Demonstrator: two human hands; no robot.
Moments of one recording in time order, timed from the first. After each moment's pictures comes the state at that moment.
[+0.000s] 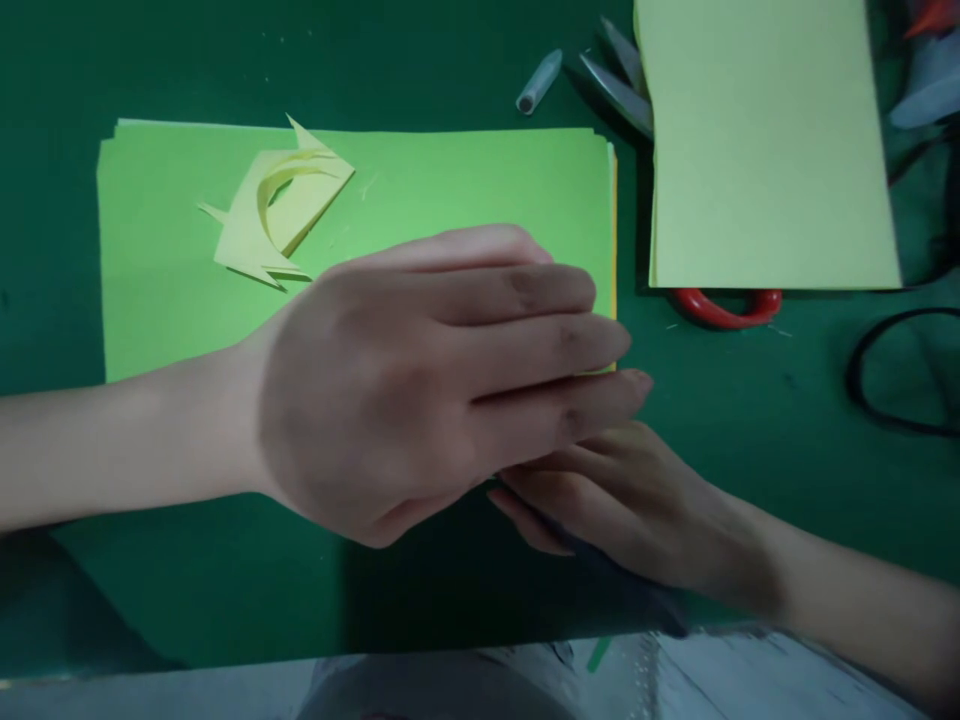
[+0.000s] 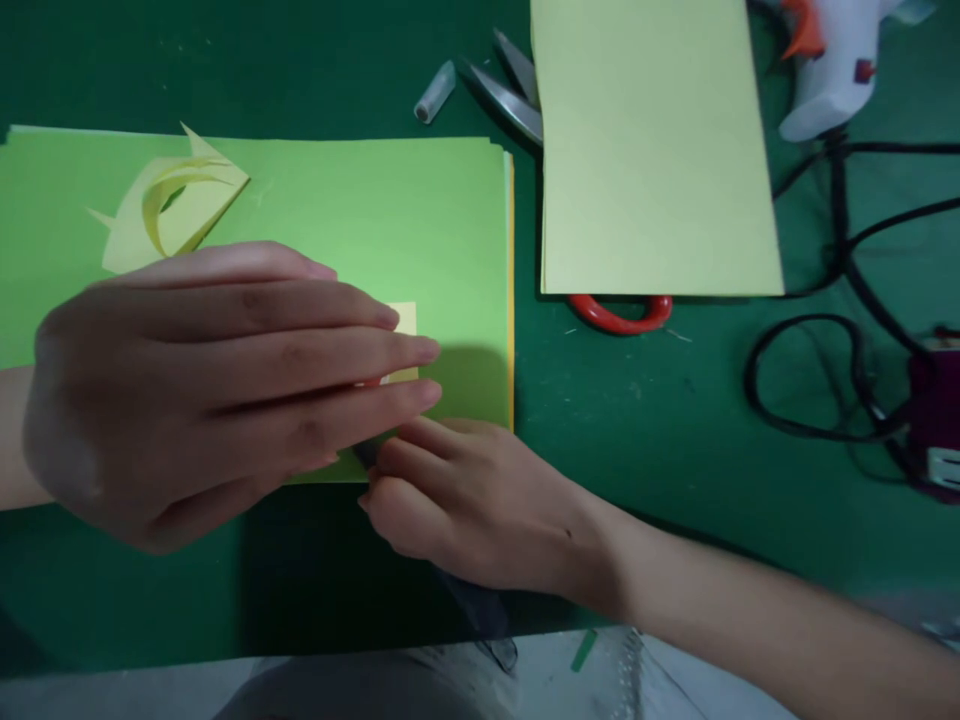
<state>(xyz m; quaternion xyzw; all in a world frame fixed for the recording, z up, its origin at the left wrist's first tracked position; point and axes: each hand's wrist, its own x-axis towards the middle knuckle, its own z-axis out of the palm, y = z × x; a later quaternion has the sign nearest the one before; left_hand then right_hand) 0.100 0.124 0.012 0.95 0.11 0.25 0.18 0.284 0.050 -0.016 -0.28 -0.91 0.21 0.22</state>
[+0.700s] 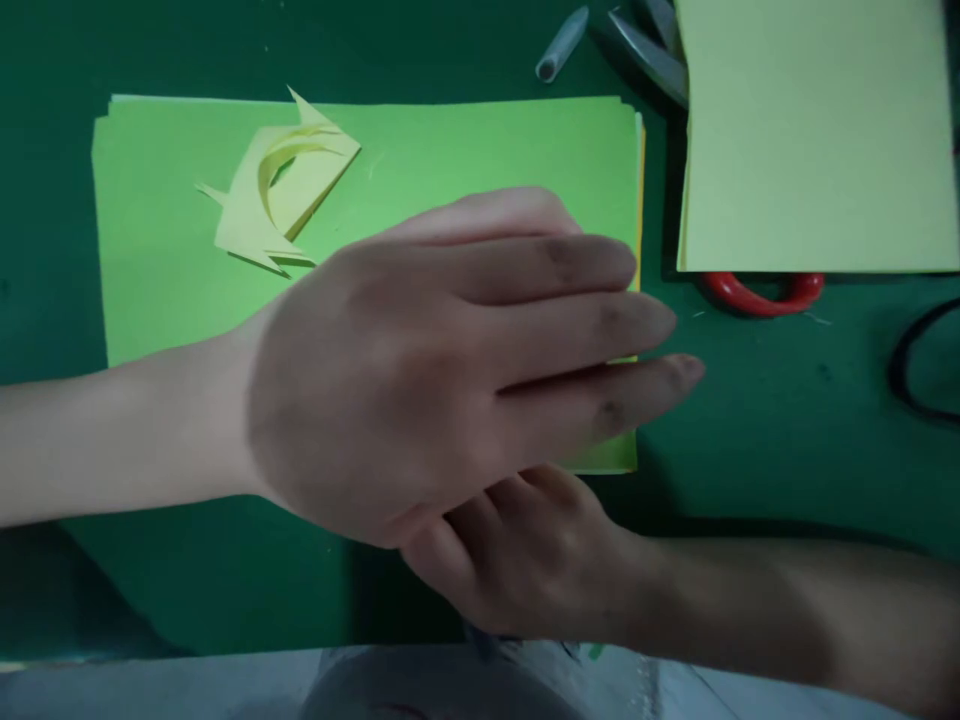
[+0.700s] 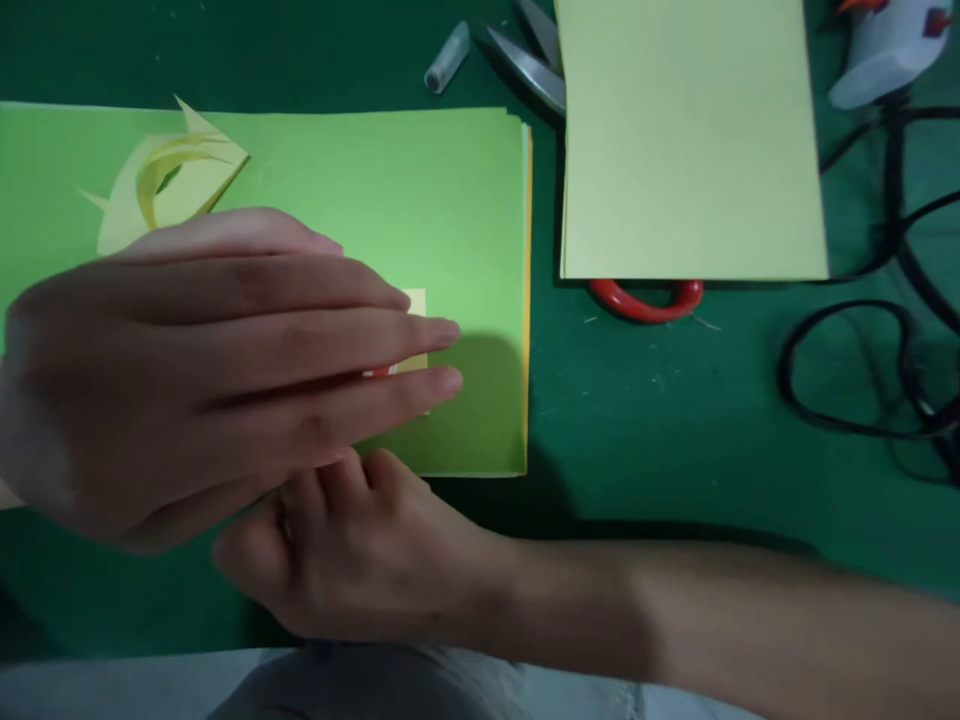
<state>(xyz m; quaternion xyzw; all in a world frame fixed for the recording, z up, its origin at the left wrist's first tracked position) 0.103 0.129 0.017 0.95 0.09 0.23 0.20 0.228 0.033 -0.011 -0.35 -0.91 -0.01 0.21</state>
